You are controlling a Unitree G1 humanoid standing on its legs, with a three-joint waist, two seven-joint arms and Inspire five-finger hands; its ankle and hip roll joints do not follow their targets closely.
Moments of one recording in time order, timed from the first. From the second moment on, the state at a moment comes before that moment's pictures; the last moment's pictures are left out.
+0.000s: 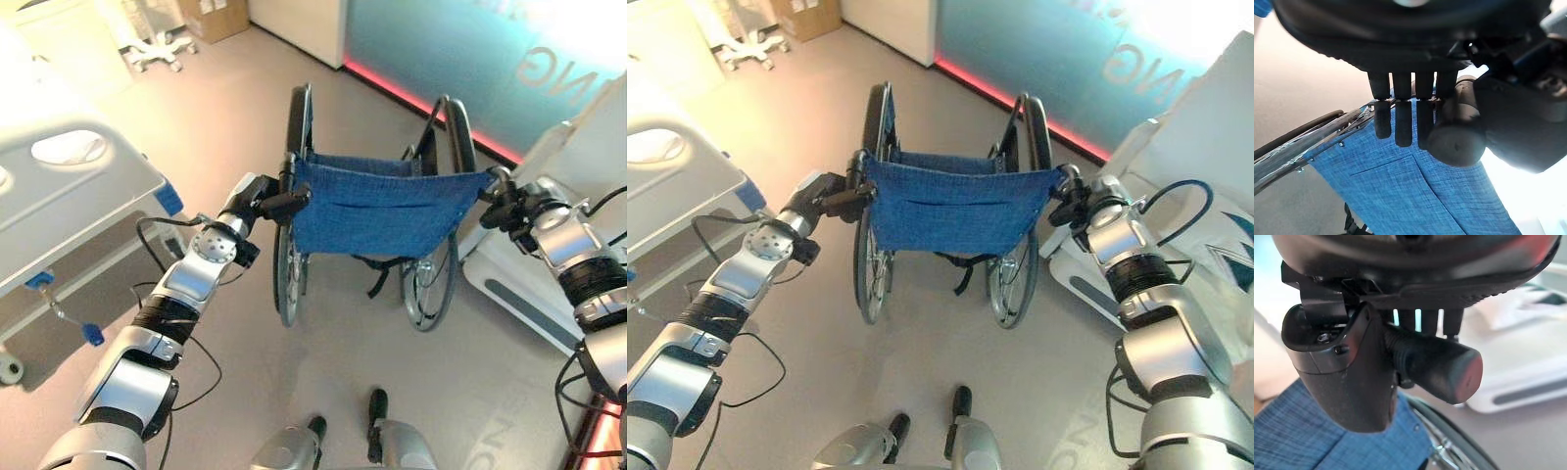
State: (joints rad) left arm -0.73 0.60 -0.40 0.43 -0.20 0.23 -0.02; right arm -0.99 -0.80 0.52 0.74 0.09 0.60 0.02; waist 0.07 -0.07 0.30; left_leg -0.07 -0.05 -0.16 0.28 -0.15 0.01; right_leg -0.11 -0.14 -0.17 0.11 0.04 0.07
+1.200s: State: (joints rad) left arm -0.71 0.64 -0.42 0.43 -0.17 0.24 -0.09; right arm -0.90 -0.74 0.48 0.79 0.01 0.53 0.06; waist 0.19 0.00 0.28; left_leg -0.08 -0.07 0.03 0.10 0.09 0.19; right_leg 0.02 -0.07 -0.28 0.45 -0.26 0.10
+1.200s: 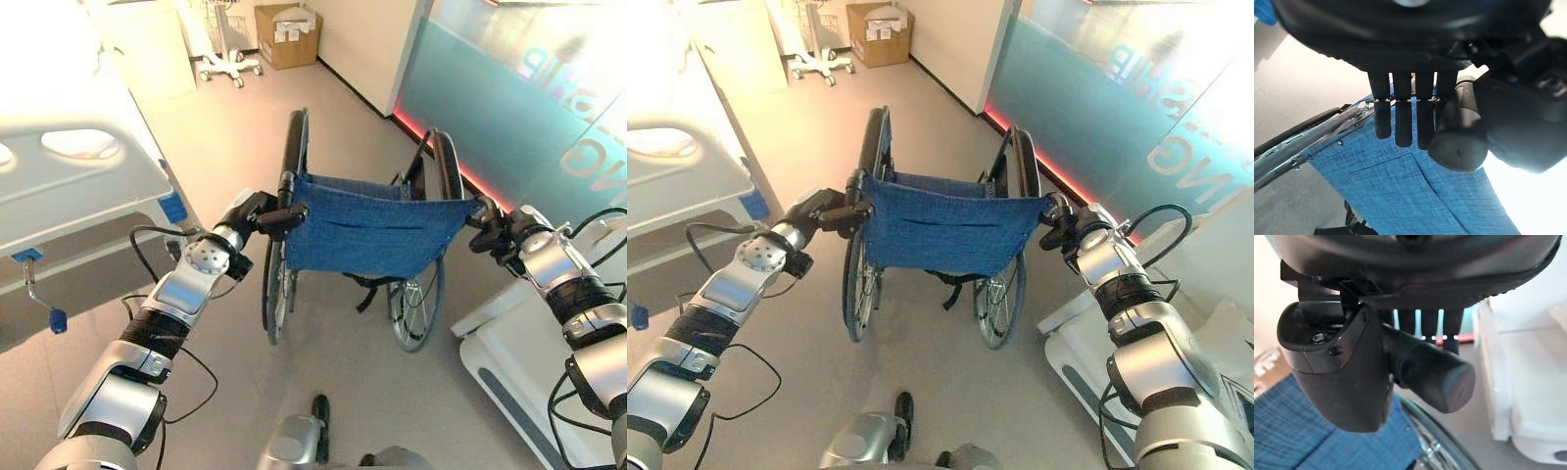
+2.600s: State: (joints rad) left arm -0.68 0.58 -0.45 0.42 -0.23 0.25 -0.05; right arm -0.98 -0.83 0.57 0.80 -0.07 0.55 0.11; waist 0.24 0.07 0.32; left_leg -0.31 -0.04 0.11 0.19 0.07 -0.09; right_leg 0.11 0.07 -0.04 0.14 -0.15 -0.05
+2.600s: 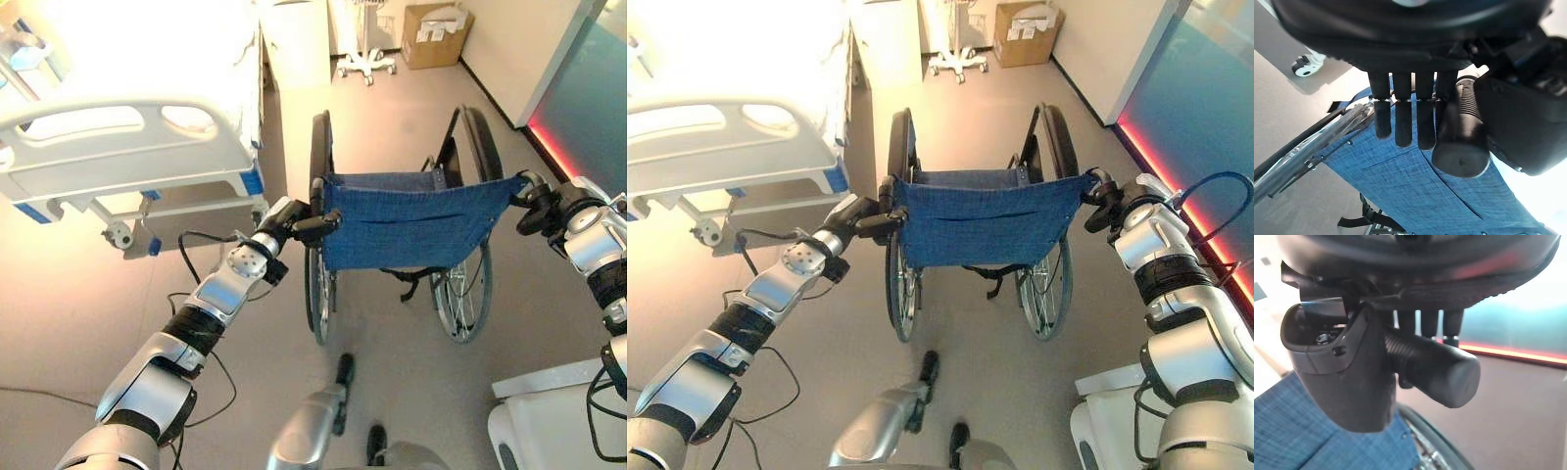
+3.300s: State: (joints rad) left arm -0.80 0.63 -0.43 0.55 -0.23 0.18 -0.07; right arm -1.01 -0.76 0.51 0.80 0.01 0.53 0.06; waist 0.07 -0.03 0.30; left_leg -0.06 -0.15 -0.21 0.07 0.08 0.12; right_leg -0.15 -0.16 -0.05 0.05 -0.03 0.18
